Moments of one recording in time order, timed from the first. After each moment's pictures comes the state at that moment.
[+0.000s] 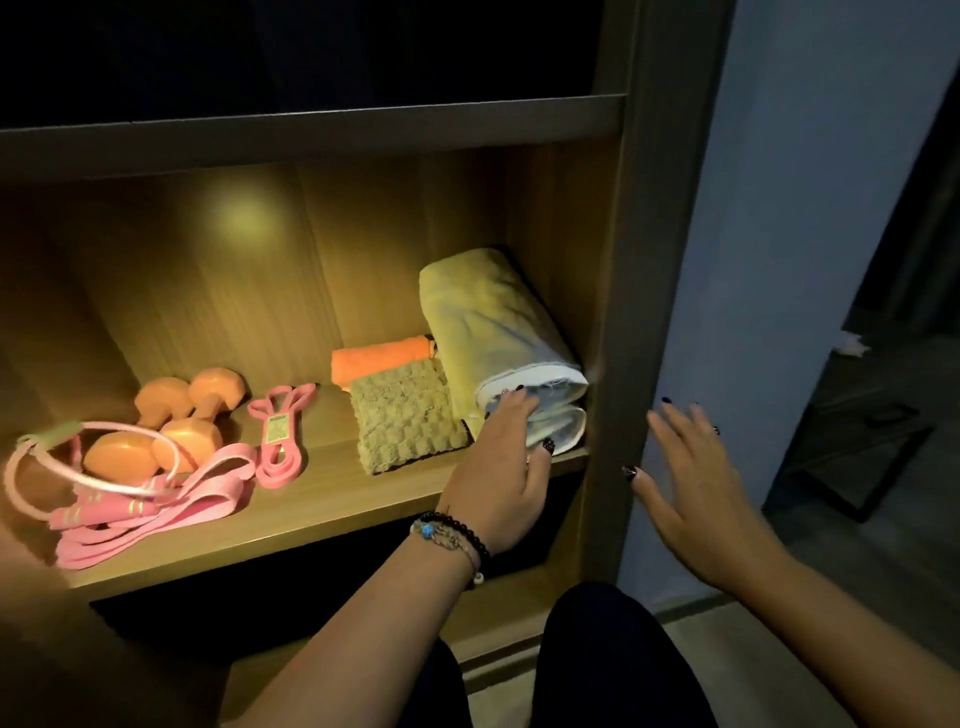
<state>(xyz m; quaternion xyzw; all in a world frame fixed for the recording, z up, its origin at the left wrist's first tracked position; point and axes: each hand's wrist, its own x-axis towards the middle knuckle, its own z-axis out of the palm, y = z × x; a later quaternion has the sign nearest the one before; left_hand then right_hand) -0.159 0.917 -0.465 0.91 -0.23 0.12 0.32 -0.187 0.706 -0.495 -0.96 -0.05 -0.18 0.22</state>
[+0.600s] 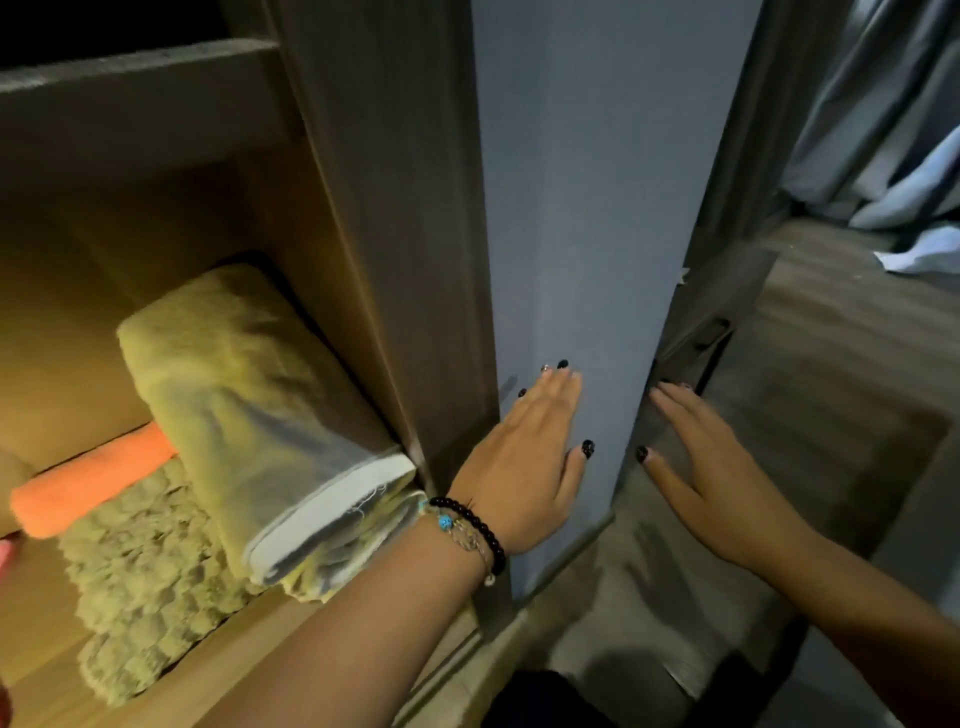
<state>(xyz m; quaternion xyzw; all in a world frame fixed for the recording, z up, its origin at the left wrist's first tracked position) -0.019 0.731 -0.437 0.86 -0.48 -0.01 0.19 -0.121 0.548 -0.473 -0.96 0.12 -0.12 0.24</state>
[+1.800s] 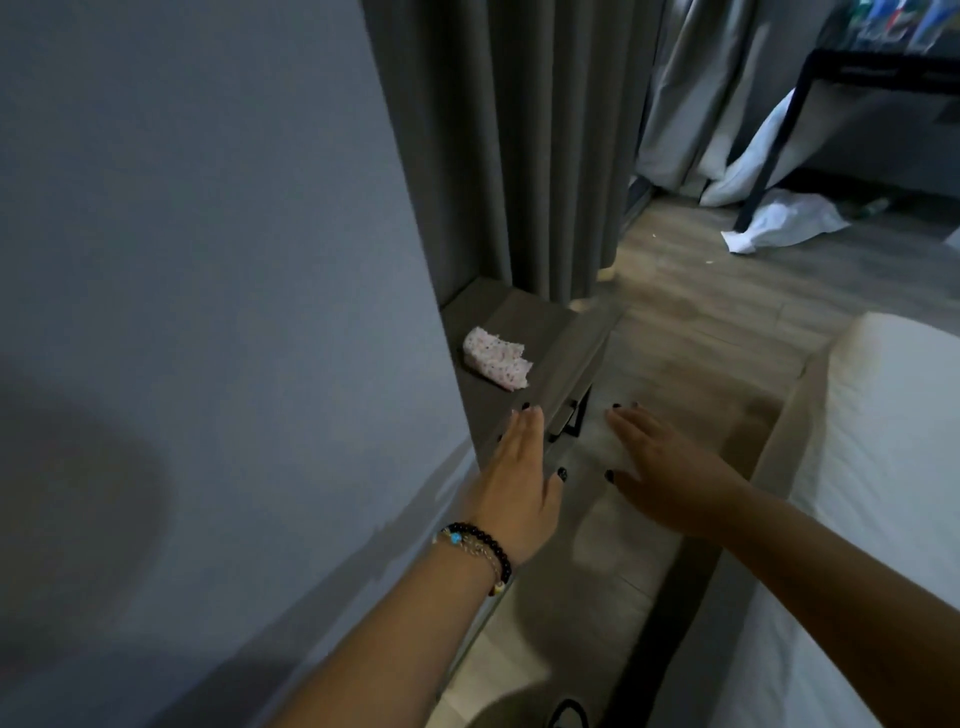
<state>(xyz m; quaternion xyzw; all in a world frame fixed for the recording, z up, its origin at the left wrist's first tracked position) 0.053 0.421 -0.276 0.84 -0.44 -0.21 0.23 -0.054 0.268 -0.253 -0.95 0.24 0.14 0.17</state>
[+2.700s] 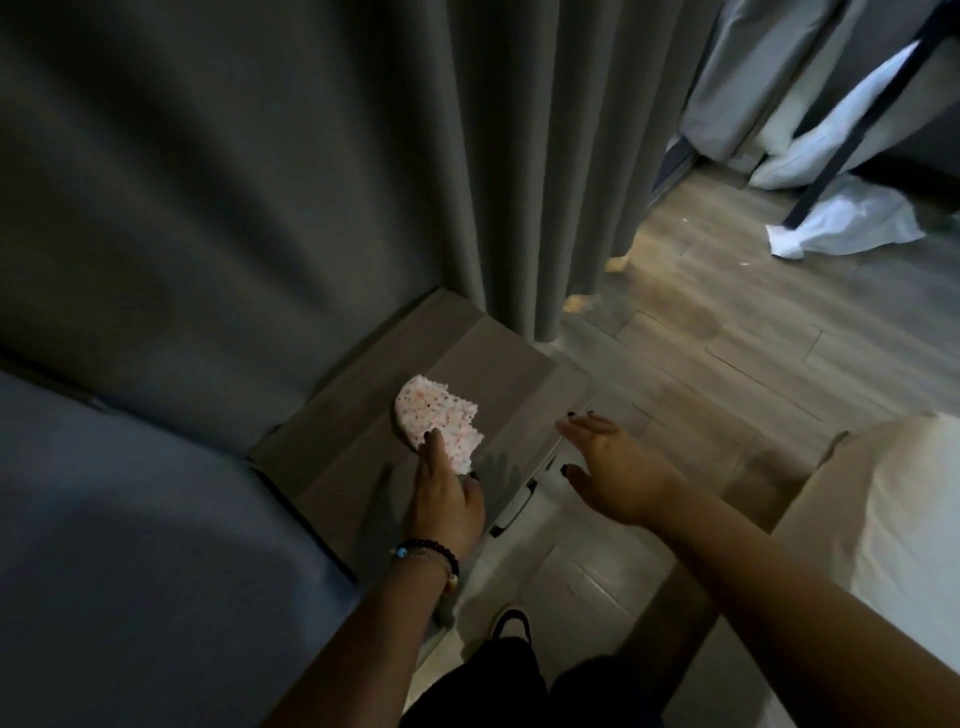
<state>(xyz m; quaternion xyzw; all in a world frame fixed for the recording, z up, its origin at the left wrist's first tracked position) 0.224 0.190 -0.413 0.89 -0.10 -0.24 0.37 0.143 0.004 -0.345 -0.94 0.16 0.21 0.20</state>
